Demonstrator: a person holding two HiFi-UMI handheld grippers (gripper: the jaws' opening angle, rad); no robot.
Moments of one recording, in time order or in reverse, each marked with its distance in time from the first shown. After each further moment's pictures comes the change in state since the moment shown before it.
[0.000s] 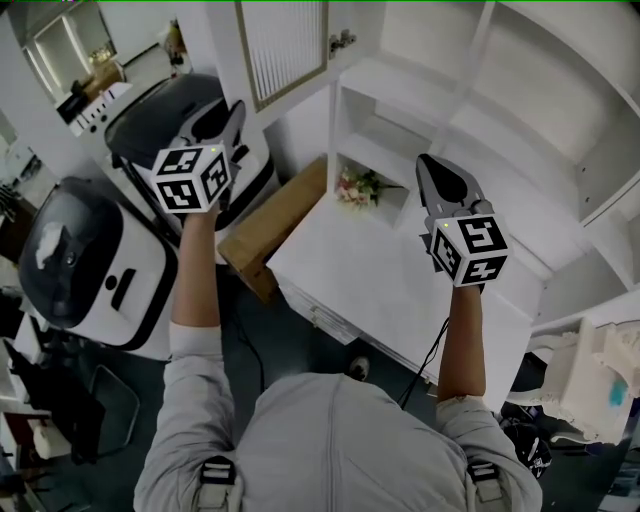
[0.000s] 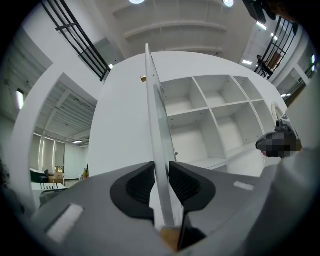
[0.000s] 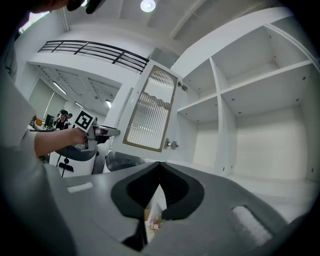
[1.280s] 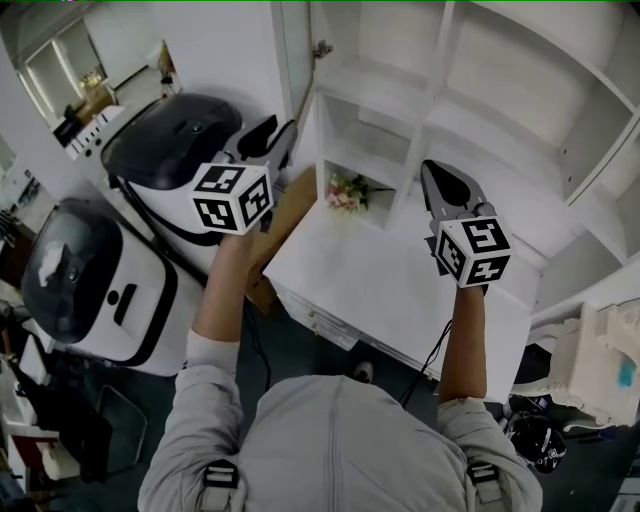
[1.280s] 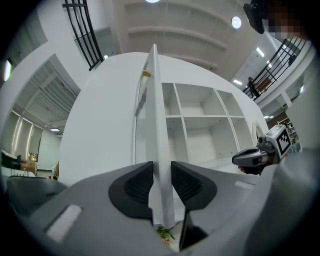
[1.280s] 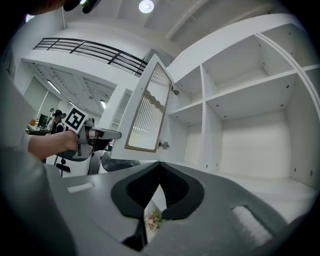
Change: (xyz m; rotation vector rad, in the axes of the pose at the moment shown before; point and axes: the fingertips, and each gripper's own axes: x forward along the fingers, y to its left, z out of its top) left arm 0.003 -0.124 0.021 -0.107 -0.042 -0.238; right arm -0.044 -0.020 0.001 0.017 -0.003 -0.070
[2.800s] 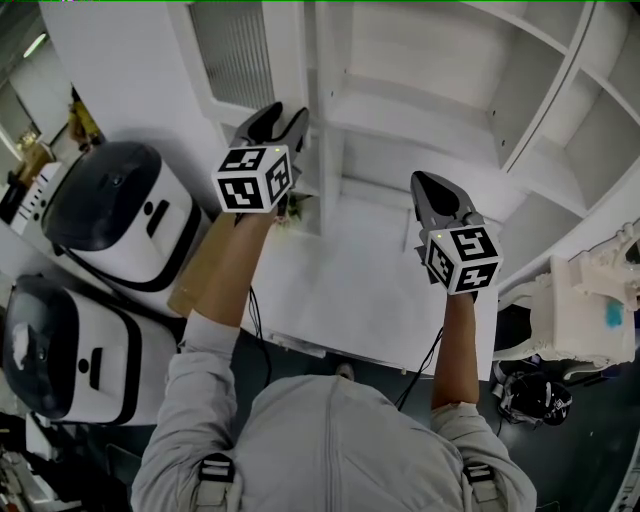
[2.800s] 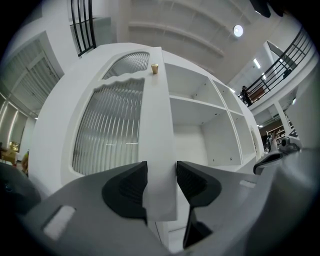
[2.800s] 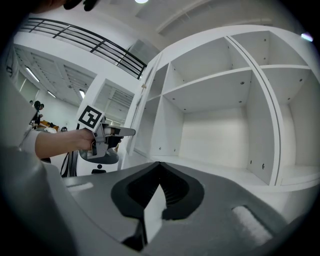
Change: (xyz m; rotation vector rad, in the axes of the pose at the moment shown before) left arm 0.177 -0.123 -0.013 -0.051 -0.017 -0.140; right arm -0.076 -0.125 -0.050 0.025 0.085 -0.237
